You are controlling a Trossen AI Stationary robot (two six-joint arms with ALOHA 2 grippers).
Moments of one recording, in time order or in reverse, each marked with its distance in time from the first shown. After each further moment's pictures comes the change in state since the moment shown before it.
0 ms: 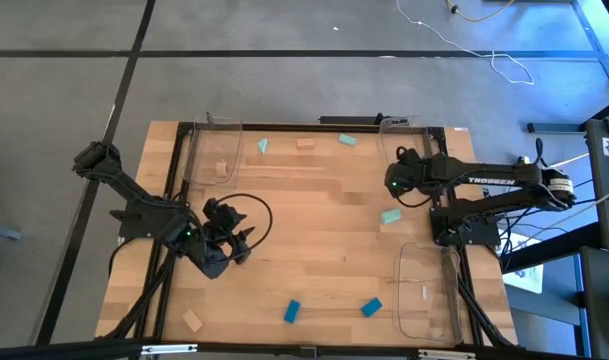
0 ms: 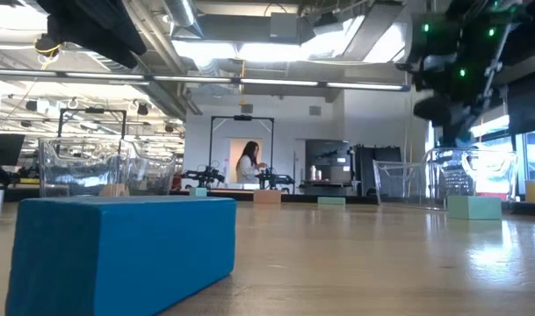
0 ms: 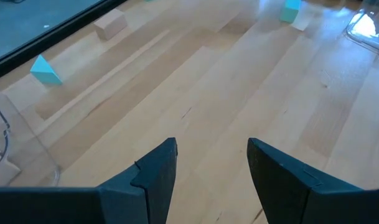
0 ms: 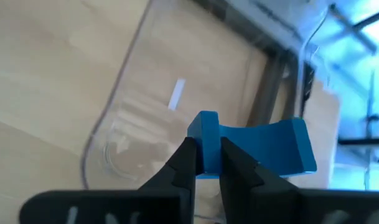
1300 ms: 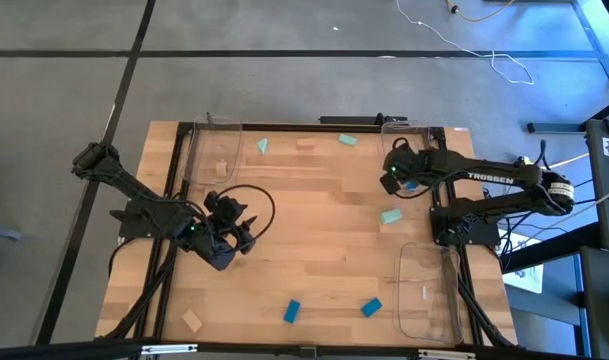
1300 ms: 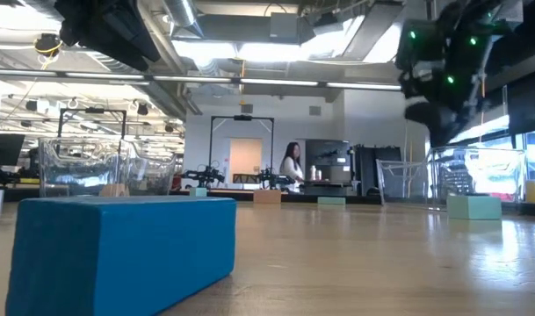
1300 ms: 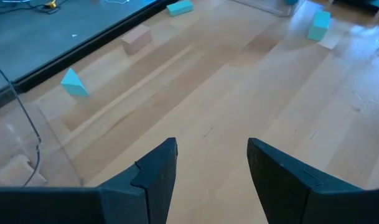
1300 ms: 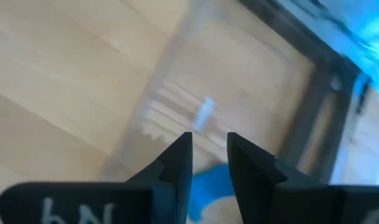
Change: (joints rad) left arm 0.071 0.000 0.000 -0.004 -0.051 0.027; right arm -0.121 0.001 0.010 0.178 -0.145 -0.256
